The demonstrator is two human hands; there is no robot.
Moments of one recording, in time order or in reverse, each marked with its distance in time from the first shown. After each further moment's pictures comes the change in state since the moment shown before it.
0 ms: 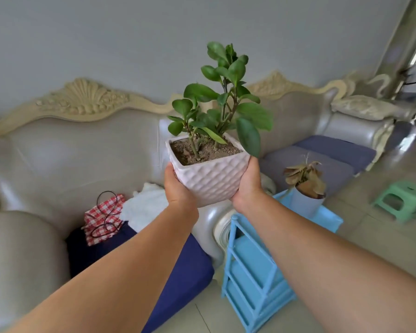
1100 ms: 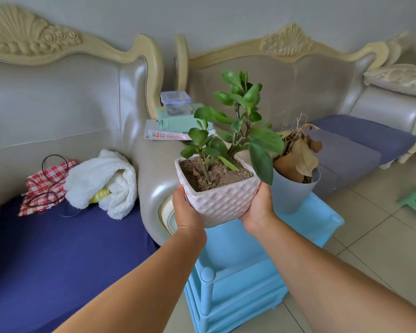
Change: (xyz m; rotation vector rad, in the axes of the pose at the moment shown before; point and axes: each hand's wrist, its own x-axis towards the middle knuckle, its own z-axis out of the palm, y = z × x) left_hand 0.143 -0.350 0.055 0.028 0.129 -0.092; right_hand 0.221 0.070 -0.307 -0.096 -0.047 0.131
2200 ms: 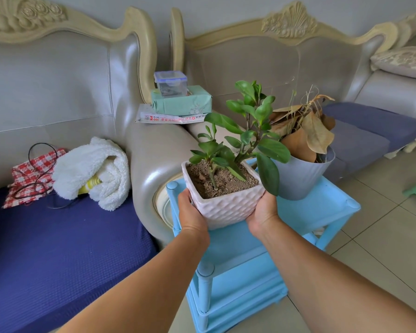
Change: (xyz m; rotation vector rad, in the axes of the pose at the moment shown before) left_hand 0.062 -0.061 -0.029 0.069 0.010 0.078; right_hand 0.049 0.064 -0.042 0.037 0.087 -0.013
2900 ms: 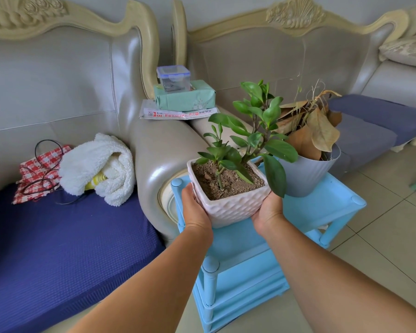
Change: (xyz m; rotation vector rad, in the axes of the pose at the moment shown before) left_hand -0.012 0.007 0.002 -0.010 -0.016 -0.001; right_hand 0.003 0.004 -0.004 0.054 0.017 0.002
